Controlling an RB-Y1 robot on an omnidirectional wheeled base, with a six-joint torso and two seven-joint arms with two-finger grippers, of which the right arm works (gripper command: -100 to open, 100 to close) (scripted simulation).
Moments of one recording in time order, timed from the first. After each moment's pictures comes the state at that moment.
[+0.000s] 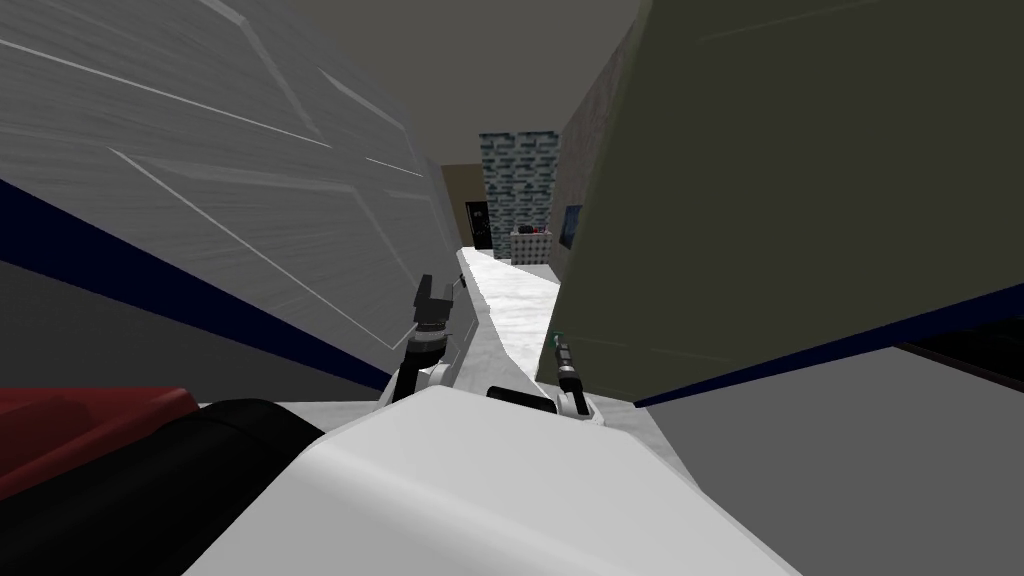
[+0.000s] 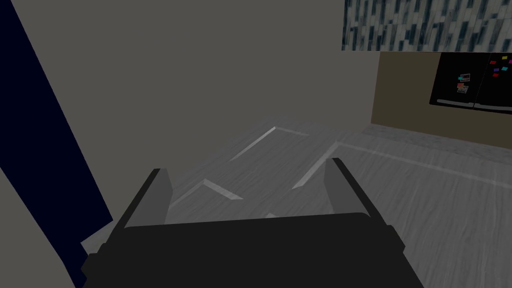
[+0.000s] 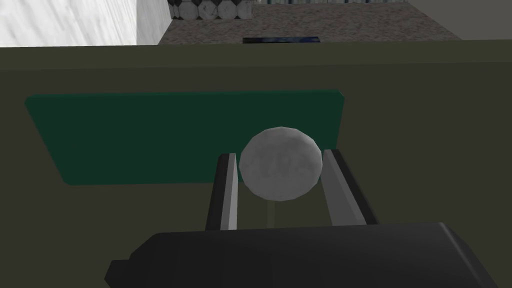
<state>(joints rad) -0.02 -0.01 0.07 -0.79 0.00 -0.76 0.00</state>
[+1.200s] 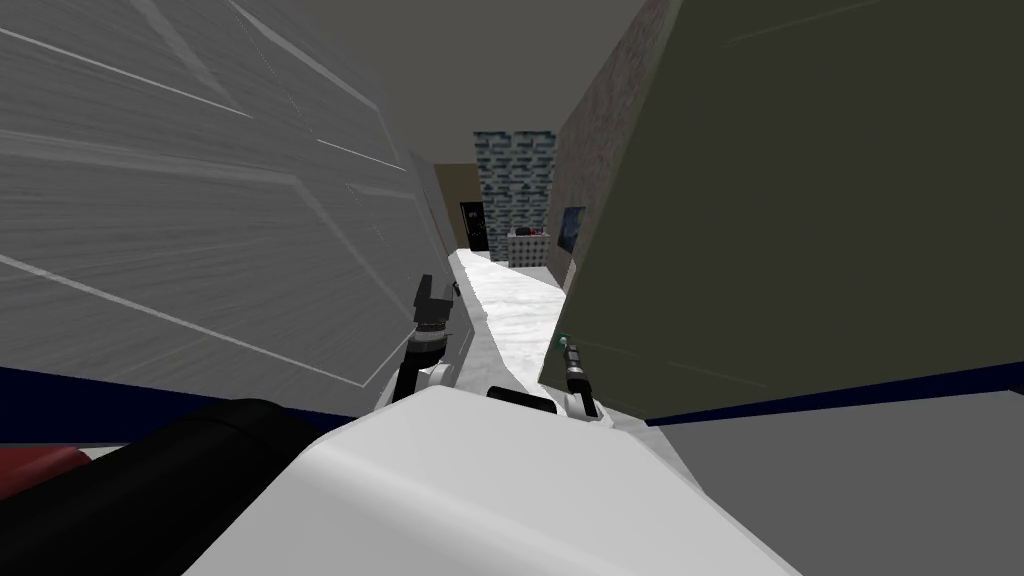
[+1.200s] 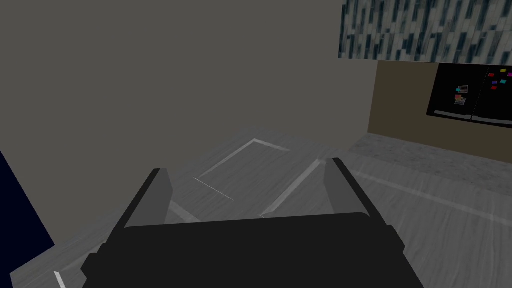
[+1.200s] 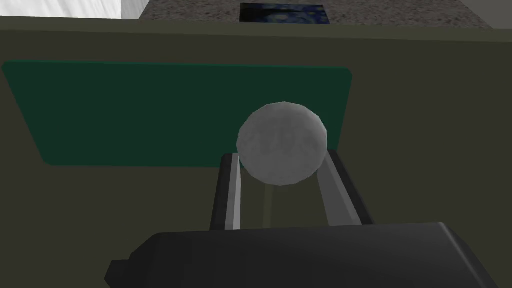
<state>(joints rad) -0.03 -0.05 0.01 -0.77 -0.03 -0.76 0.02</state>
